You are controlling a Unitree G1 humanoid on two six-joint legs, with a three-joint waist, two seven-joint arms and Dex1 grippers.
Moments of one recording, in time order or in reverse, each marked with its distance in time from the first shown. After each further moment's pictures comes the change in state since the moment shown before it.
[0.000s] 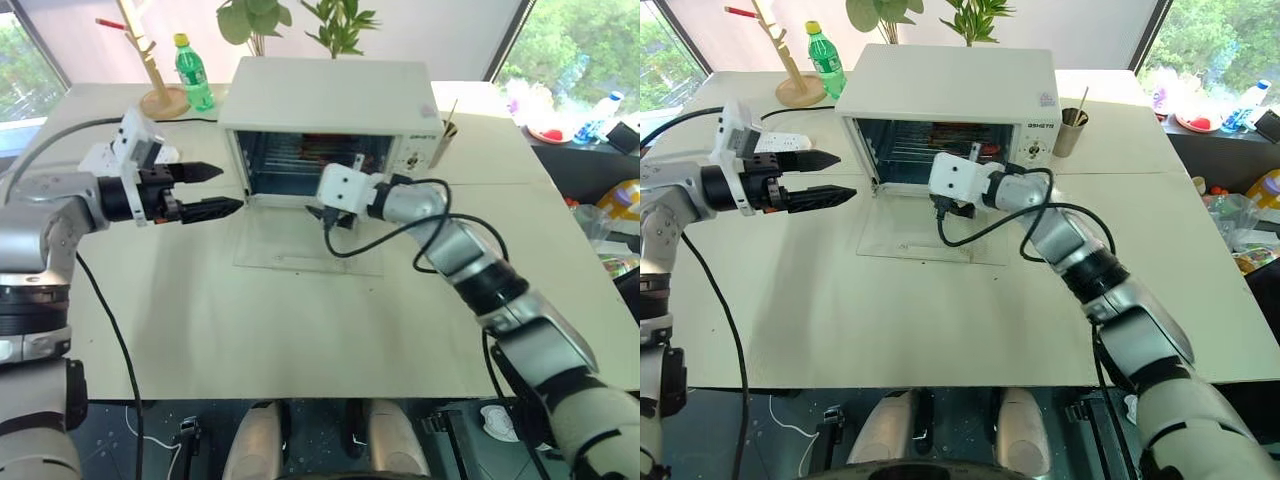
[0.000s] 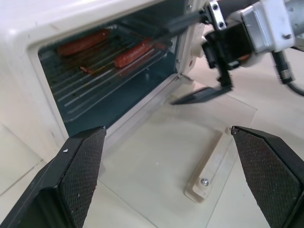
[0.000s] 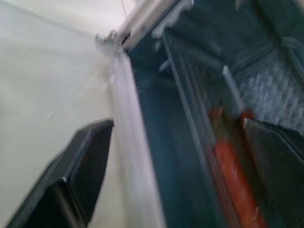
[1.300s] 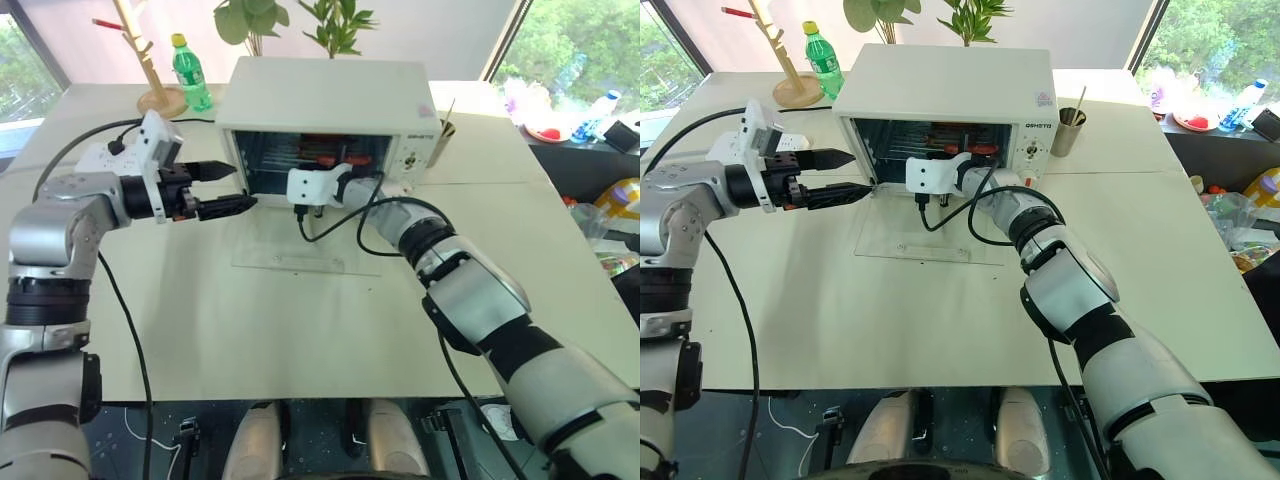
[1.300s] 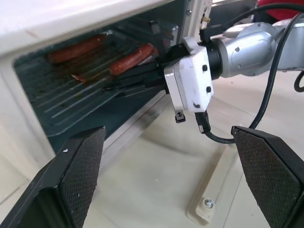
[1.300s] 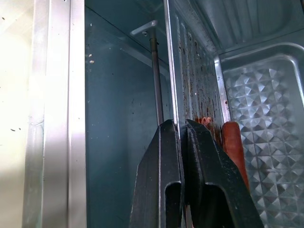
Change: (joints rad) left arm -0.091 -0.067 -0.082 0.114 0.016 -0.061 0.012; right arm -0.304 0.246 -0.004 0.827 -0.331 -0.335 -0.344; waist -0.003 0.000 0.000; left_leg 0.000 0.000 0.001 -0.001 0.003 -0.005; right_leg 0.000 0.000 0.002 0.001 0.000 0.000
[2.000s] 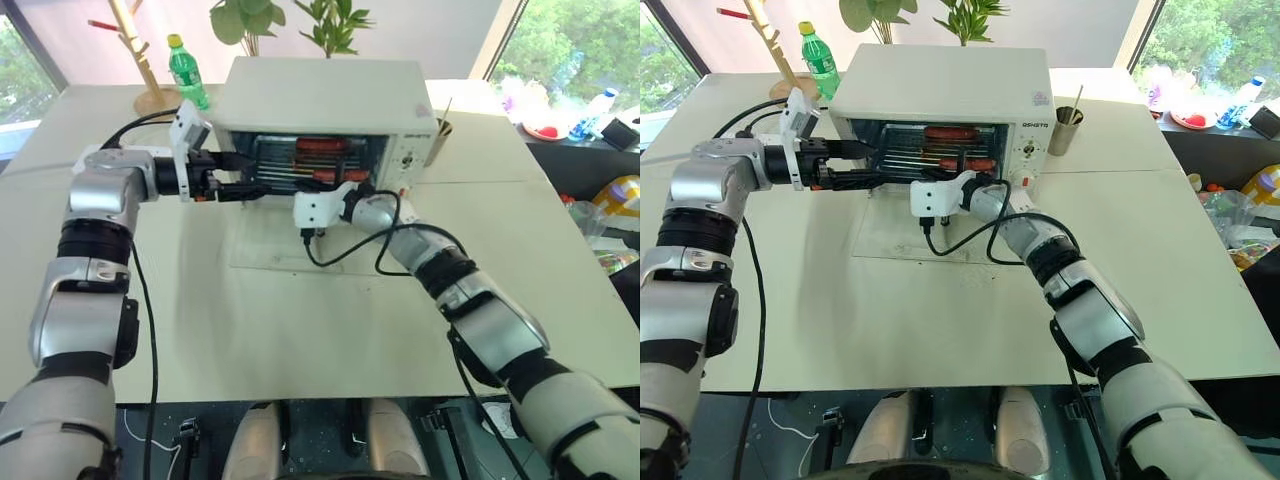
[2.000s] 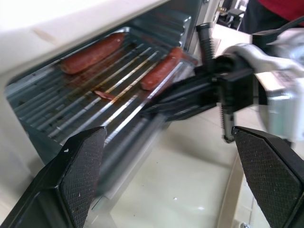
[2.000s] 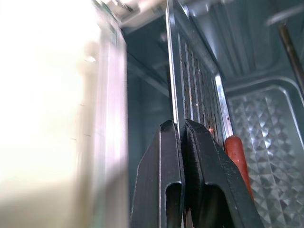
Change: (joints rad) left arm -0.304 -0.130 -0.111 0.577 0.210 -0.274 -0.163; right arm 0.317 -0.129 -0.035 -0.586 0.002 0.043 0.156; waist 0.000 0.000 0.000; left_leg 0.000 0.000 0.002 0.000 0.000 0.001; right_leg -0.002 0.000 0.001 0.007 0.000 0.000
